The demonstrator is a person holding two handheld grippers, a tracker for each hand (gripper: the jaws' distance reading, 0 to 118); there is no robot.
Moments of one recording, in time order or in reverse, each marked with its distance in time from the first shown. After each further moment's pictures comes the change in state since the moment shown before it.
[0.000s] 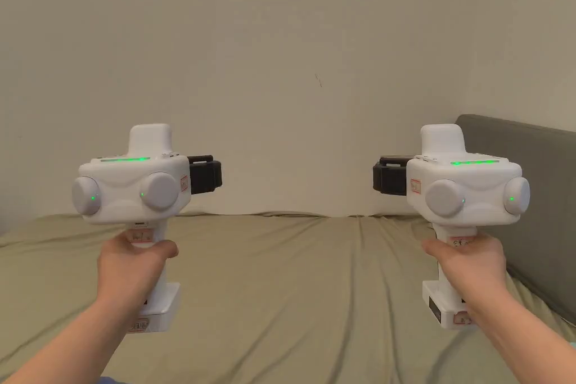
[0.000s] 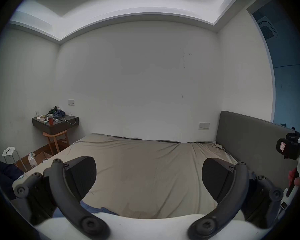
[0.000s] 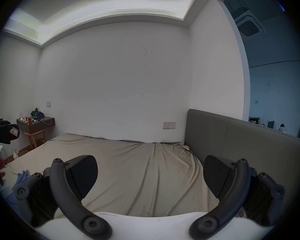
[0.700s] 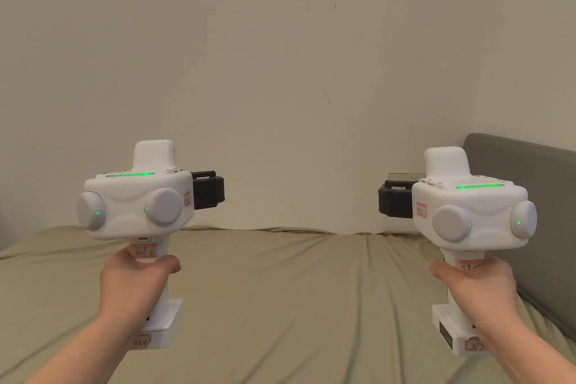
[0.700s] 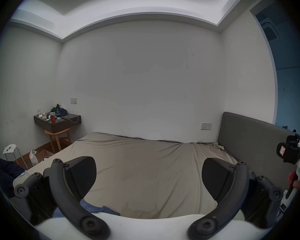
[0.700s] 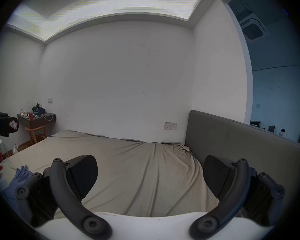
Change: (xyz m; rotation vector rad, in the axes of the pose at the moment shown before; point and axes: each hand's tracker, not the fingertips) left arm -0.009 0.003 -0.004 -0.006 0.022 0.018; right arm -0.004 -0.001 -0.002 -0.002 0.014 0.038
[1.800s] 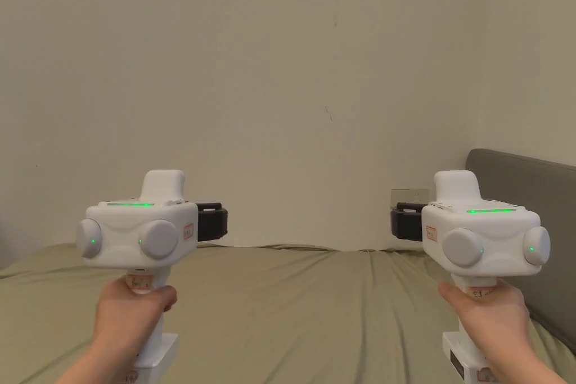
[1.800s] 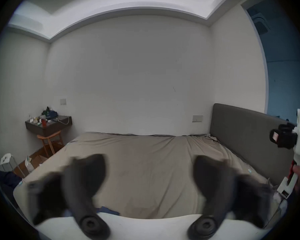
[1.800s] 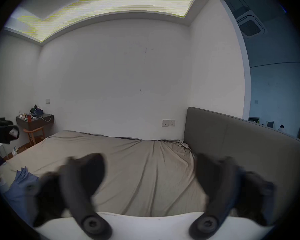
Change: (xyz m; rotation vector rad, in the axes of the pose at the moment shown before) left arm 0.000 -0.011 -0.001 -0.035 -0.106 -0.069; right arm 0.007 -0.005 -0.001 -0.022 -0.016 -0.023
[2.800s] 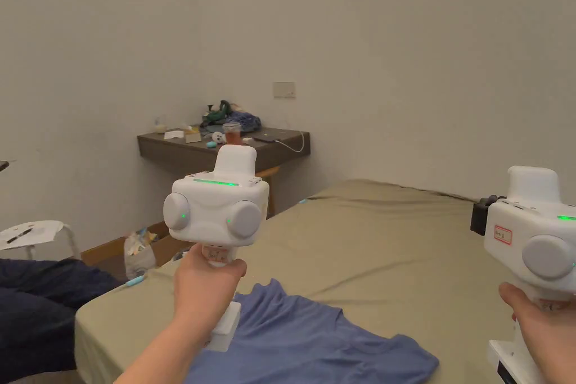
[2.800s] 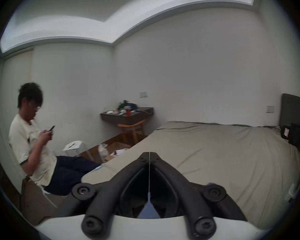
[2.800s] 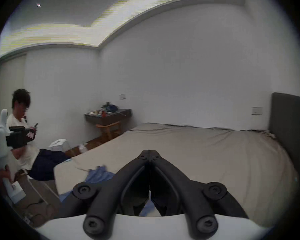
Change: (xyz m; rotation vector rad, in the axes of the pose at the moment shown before) left arm -0.273 -0.068 0.189 -0.087 0.696 -0.006; right arm -0.357 -0.040 0.032 -0.071 0.707 -0.084
